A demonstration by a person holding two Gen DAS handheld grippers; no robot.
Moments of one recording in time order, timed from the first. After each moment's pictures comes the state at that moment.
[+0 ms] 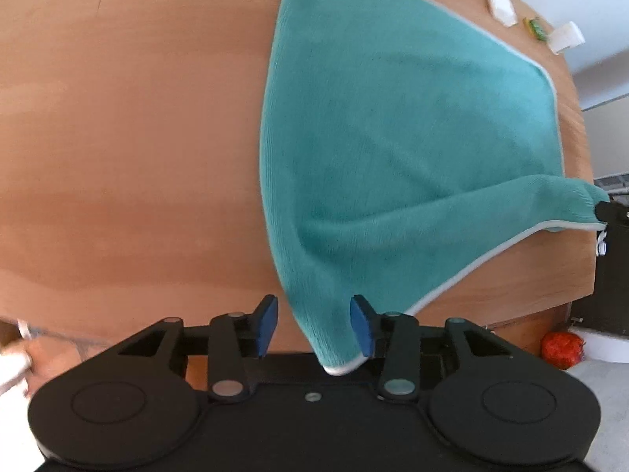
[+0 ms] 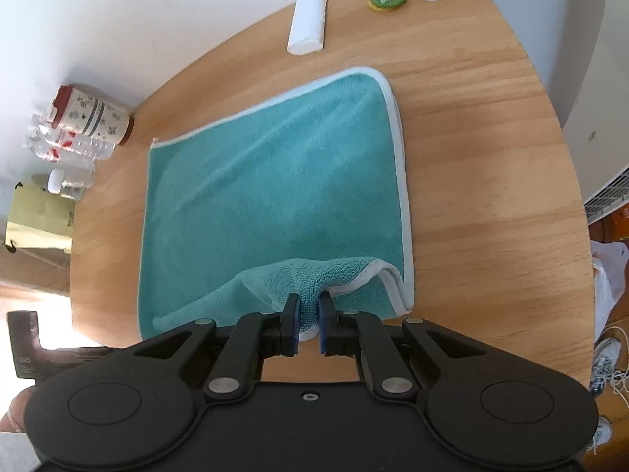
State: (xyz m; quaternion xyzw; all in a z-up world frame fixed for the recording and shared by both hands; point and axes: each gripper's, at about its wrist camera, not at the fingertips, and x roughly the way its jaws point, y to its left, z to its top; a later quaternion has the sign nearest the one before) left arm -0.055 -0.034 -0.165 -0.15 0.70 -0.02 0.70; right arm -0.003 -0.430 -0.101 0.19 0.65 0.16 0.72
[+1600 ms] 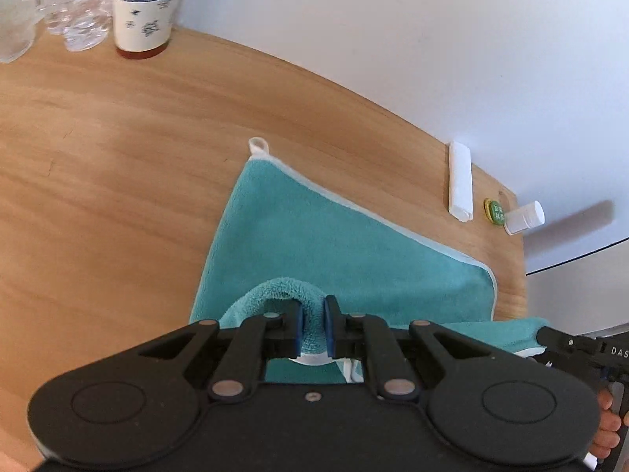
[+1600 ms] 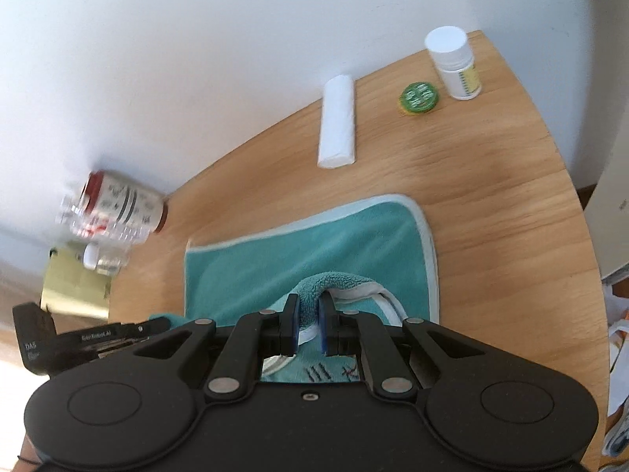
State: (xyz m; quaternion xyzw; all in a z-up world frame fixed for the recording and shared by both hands) left arm 0.056 -0.021 -0.112 -0.25 0.55 -0.01 0.80; right arm 0.074 -0.443 -0.080 0.26 0.56 0.15 0.77
